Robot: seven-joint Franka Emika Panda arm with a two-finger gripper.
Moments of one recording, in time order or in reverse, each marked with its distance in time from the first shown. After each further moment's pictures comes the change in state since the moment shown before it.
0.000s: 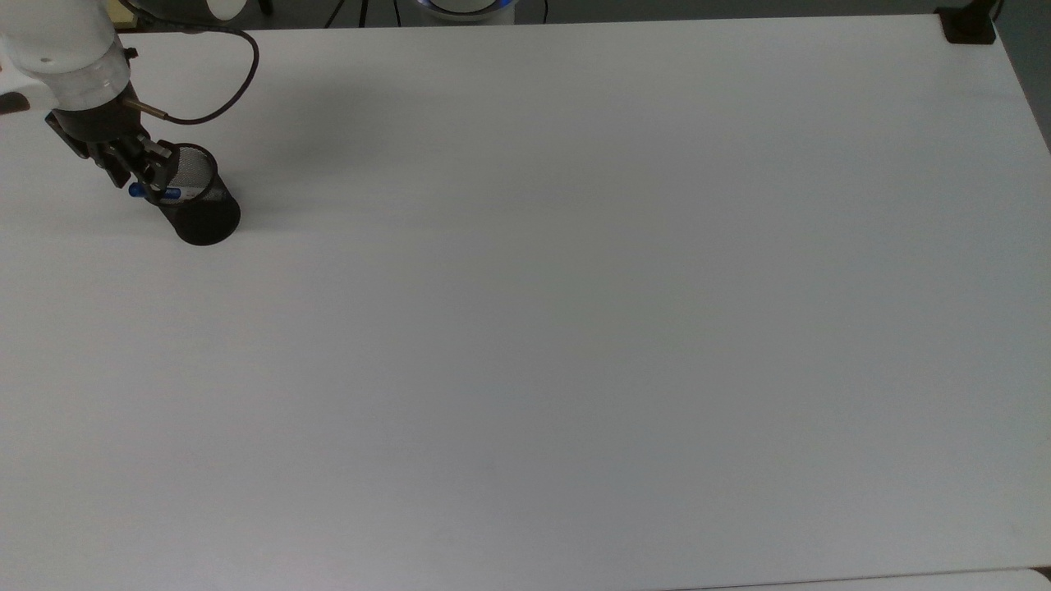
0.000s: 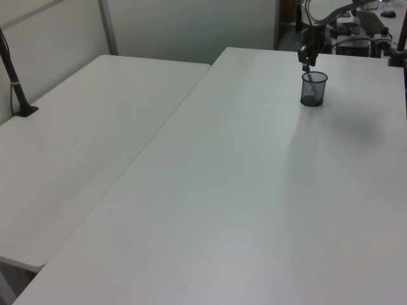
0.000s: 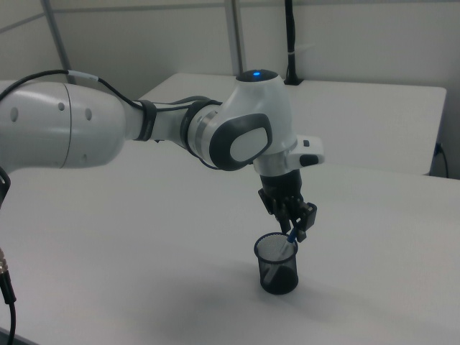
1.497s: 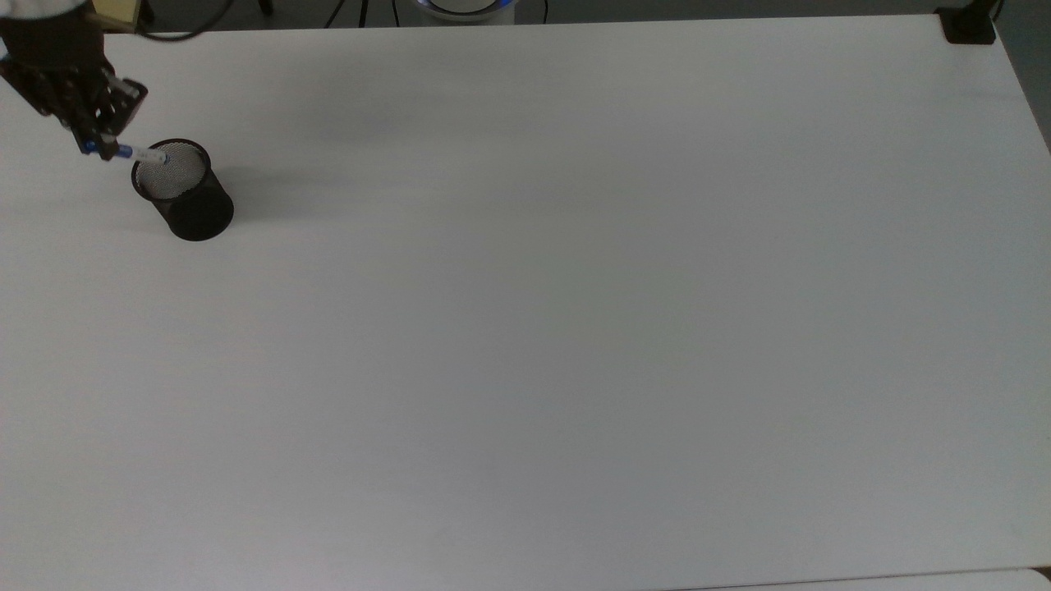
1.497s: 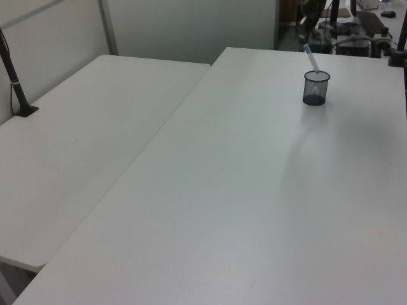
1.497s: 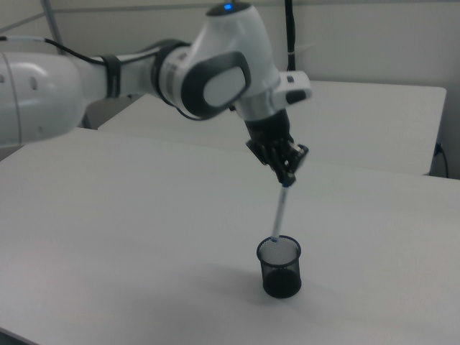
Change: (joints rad) arm 0.008 -0.115 0.015 0.087 0.033 -0.068 -0.103
